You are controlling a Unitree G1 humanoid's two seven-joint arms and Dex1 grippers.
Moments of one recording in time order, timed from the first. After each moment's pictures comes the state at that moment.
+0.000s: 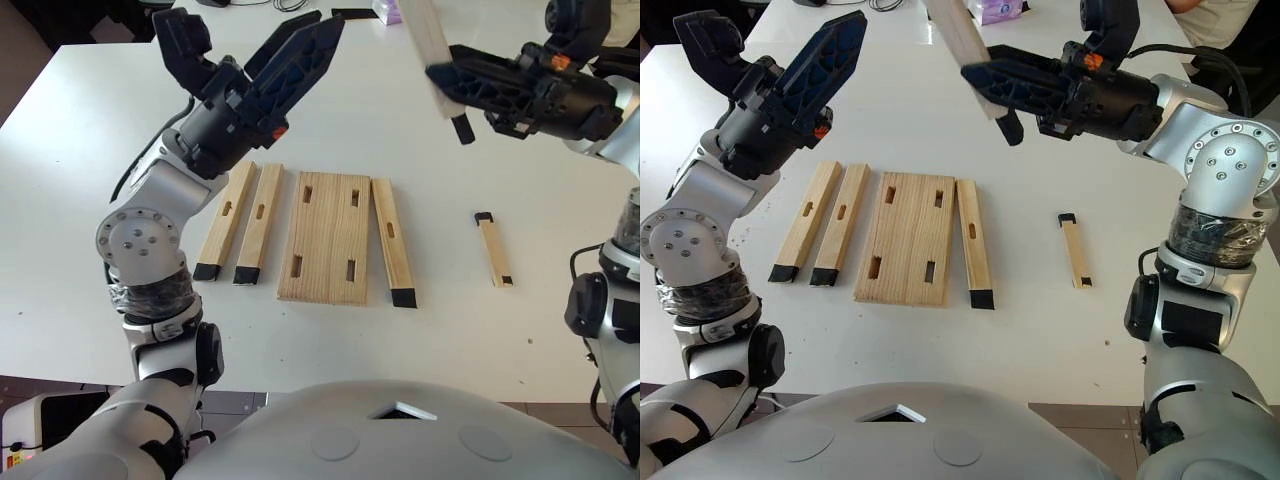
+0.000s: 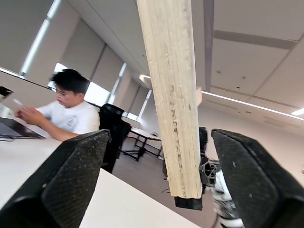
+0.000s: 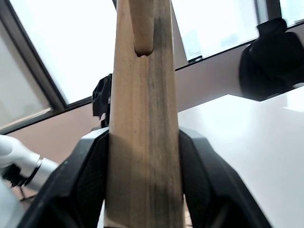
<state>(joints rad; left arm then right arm) -0.43 0.31 0.25 -0.38 -1.30 0.77 -0.47 -0.68 -0.61 -0.19 -0.11 1.06 1.11 1.01</state>
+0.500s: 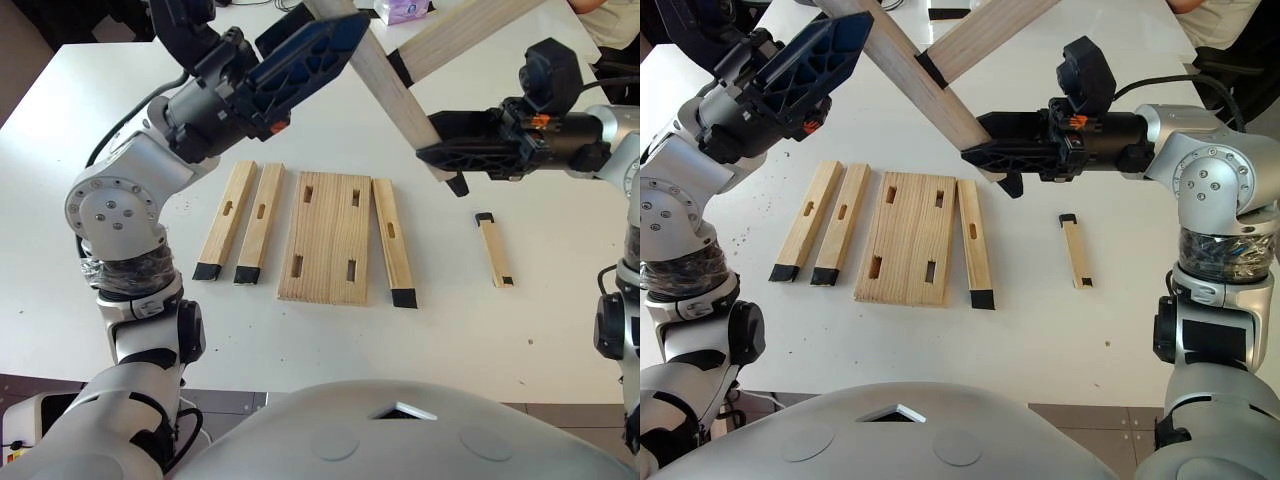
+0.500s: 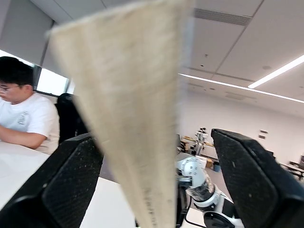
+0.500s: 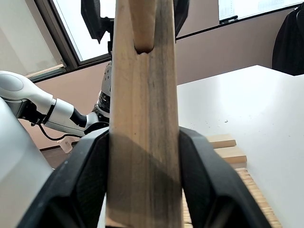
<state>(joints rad) -0.54 0.42 0.22 -0.33 -1.35 0.83 -0.62 -0.57 -0.70 -0.07 -0.16 0.94 0.98 1.21</state>
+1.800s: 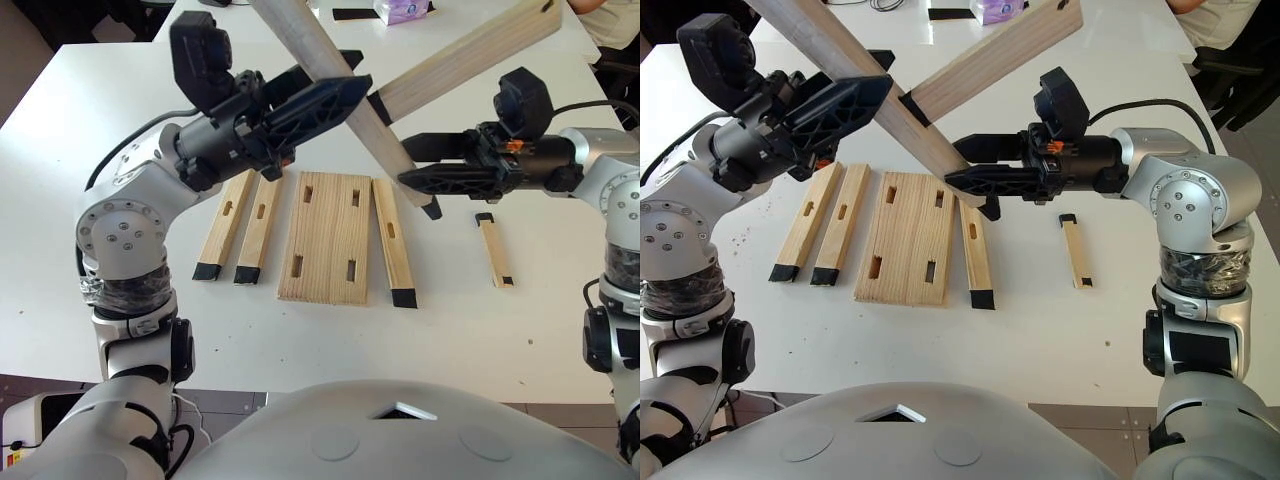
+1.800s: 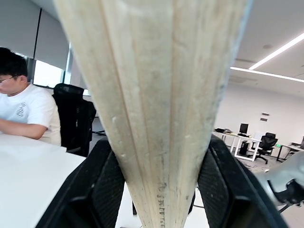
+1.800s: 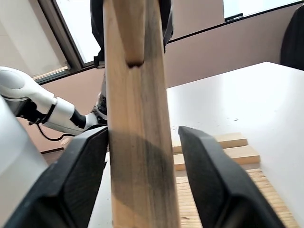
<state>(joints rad) -0.43 0.44 0.16 -0.40 -1.22 0.76 -0.72 -0.52 -0.66 -0.05 -0.22 0.94 0.94 1.15</state>
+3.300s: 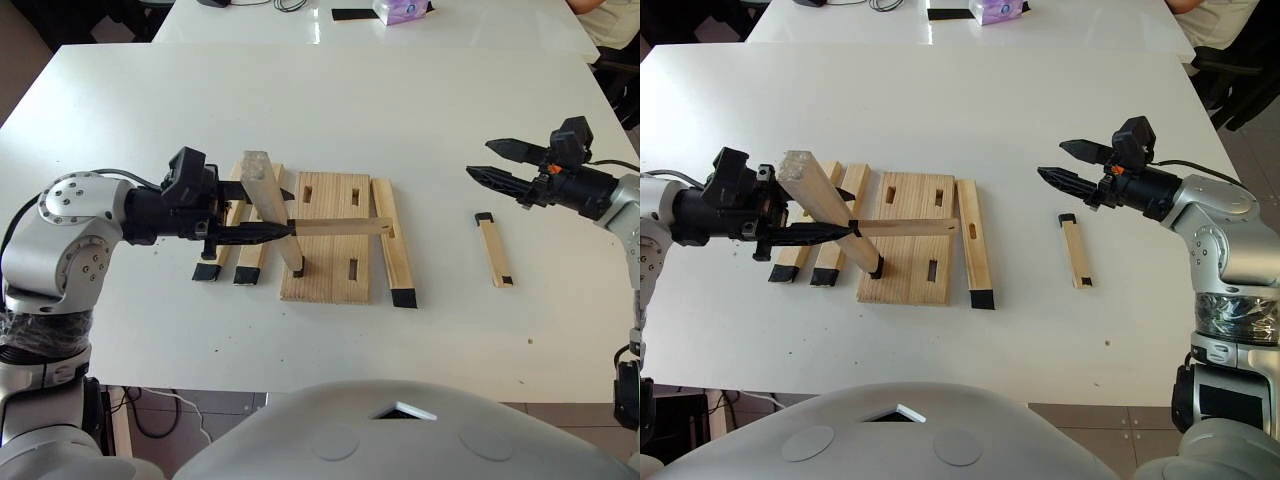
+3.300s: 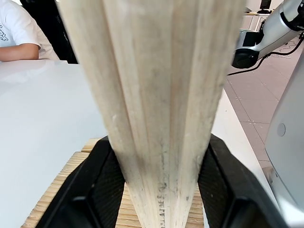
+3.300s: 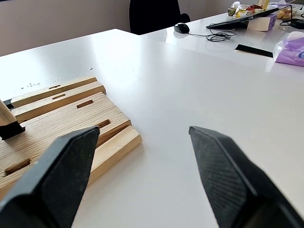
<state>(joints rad) -0.16 0.83 0.10 -0.31 -0.75 0.45 -1.33 -0.22 -0.75 -0.17 -0.02 0.55 0.52 1.03</state>
